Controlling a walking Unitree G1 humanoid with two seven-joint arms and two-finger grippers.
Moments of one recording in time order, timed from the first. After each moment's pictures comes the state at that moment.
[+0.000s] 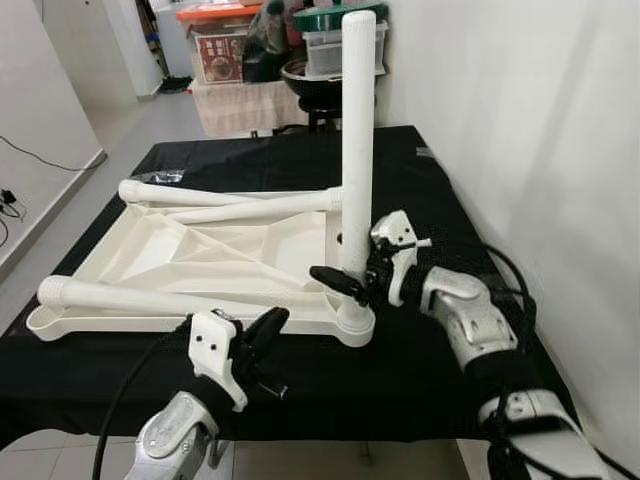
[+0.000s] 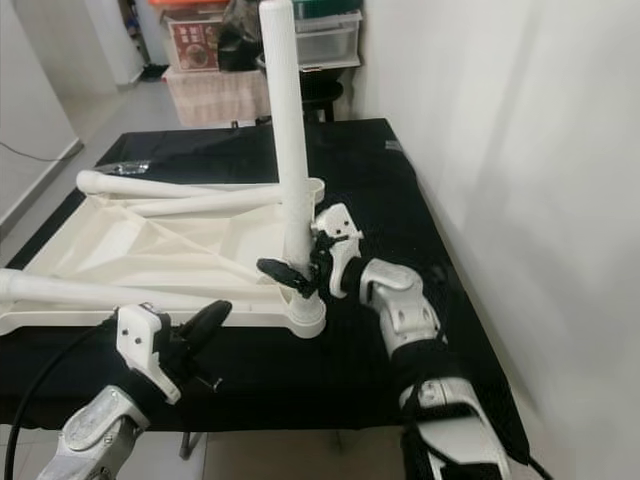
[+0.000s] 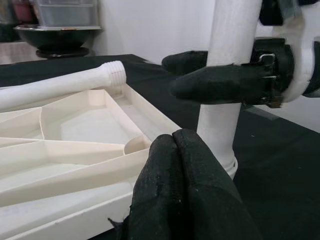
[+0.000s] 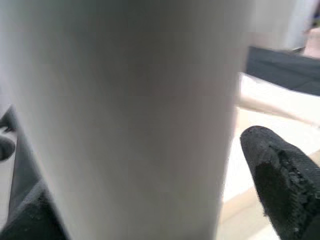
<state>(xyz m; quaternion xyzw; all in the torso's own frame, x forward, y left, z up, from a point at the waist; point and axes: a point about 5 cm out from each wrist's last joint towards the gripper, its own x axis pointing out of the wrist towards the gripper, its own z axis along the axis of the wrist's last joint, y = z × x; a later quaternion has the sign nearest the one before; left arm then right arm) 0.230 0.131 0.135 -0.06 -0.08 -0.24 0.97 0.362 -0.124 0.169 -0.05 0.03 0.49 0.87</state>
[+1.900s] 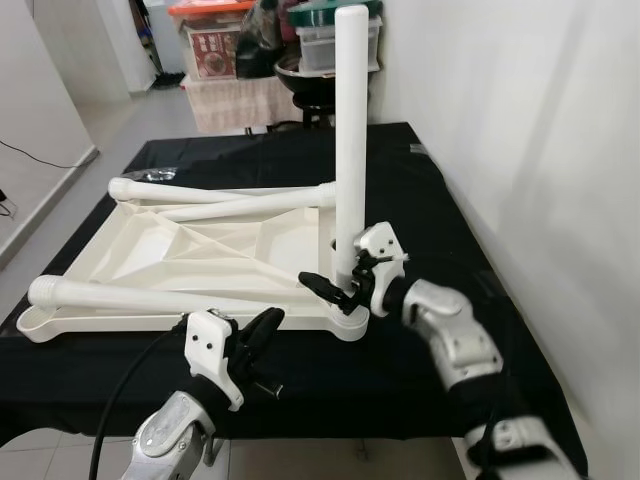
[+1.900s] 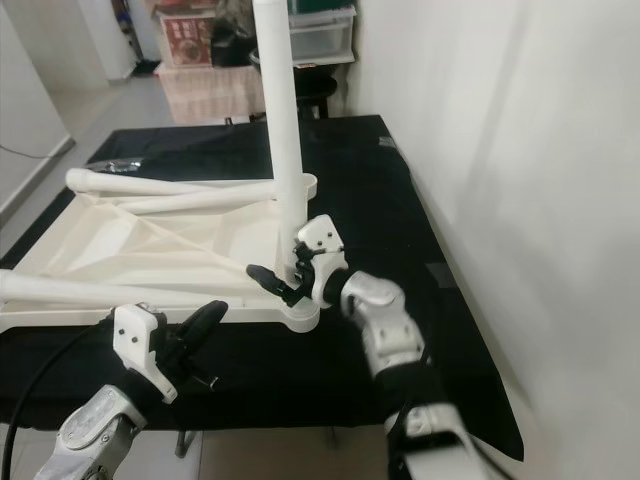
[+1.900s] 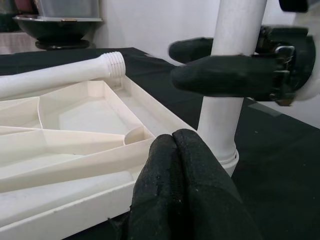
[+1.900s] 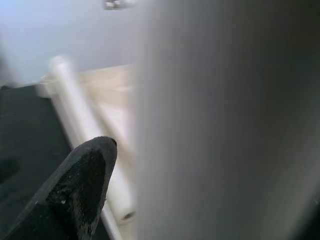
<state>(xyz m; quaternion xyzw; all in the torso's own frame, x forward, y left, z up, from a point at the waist) 0.234 0.135 0.129 -0.06 -0.07 -0.24 0.97 0.350 -0.108 0.171 -0.08 0.01 0.47 0.88</state>
